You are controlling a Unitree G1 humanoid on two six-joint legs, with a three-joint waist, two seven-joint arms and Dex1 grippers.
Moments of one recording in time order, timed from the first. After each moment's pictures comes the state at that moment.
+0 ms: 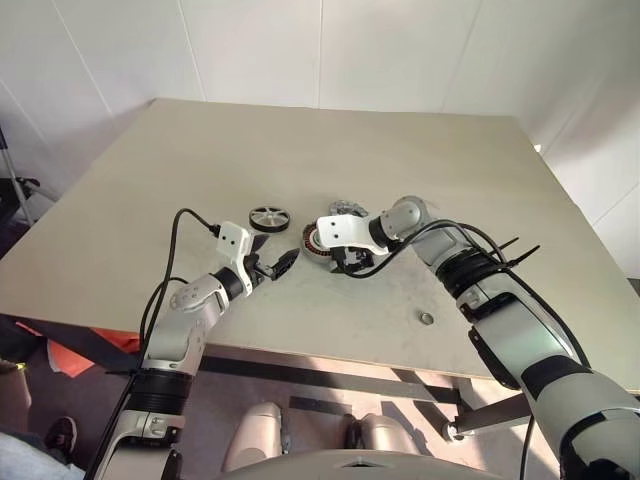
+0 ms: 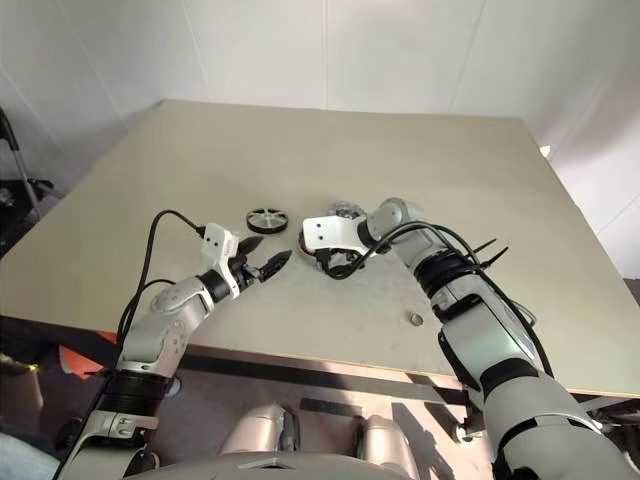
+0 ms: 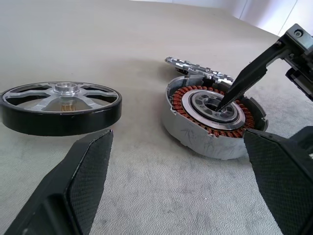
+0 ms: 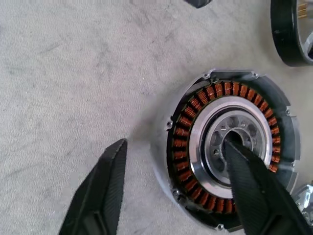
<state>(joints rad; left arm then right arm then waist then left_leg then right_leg) -0.23 0.24 -0.01 0.05 -0.33 0.33 -0.56 -0.95 -0.36 0.51 0.76 -0.31 -0.13 1.14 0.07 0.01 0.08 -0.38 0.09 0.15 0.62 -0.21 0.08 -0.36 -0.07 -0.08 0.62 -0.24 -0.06</state>
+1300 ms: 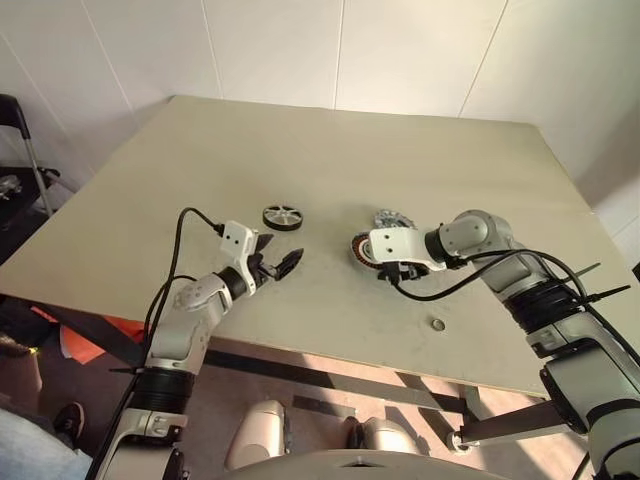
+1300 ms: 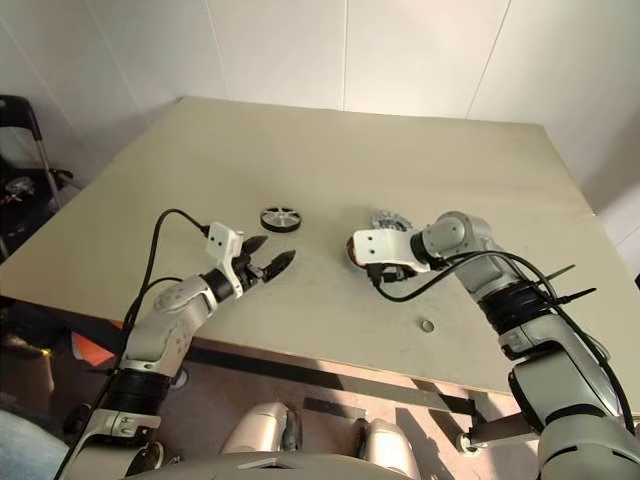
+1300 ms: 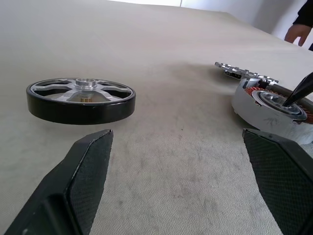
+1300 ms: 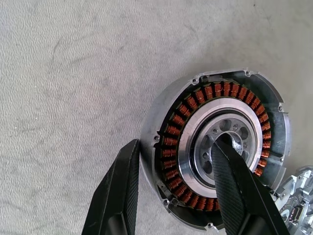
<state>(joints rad) -0.24 0.23 -0.03 0.06 -0.33 0.33 -0.57 -0.66 -0.70 0.43 0.29 -0.24 0.03 1.22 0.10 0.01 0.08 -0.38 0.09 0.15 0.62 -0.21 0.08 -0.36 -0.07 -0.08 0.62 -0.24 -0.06</state>
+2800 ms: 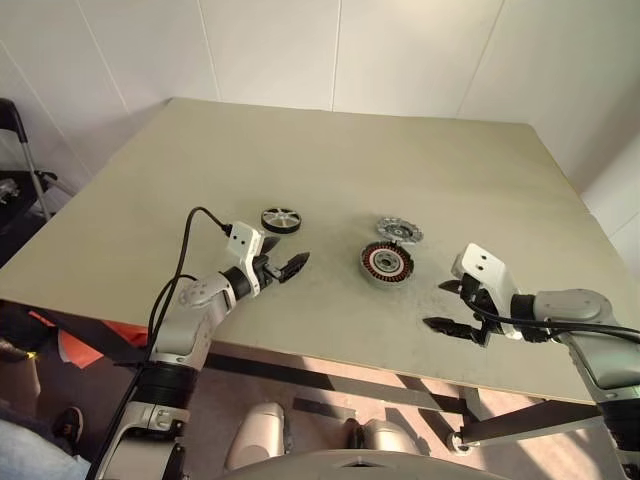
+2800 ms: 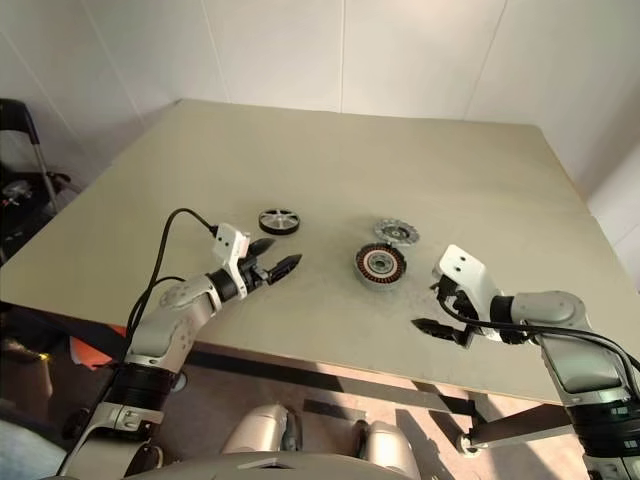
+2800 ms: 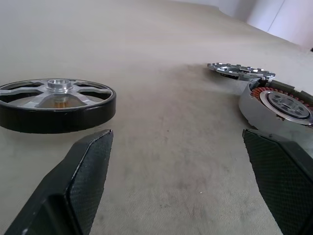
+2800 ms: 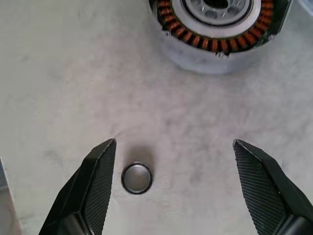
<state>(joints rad) -0.27 0.23 -0.05 0.10 -0.33 0.33 -0.62 0.01 -0.83 -0.07 -0.21 0.18 0.56 1.06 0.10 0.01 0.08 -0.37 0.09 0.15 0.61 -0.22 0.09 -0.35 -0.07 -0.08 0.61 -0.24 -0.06</state>
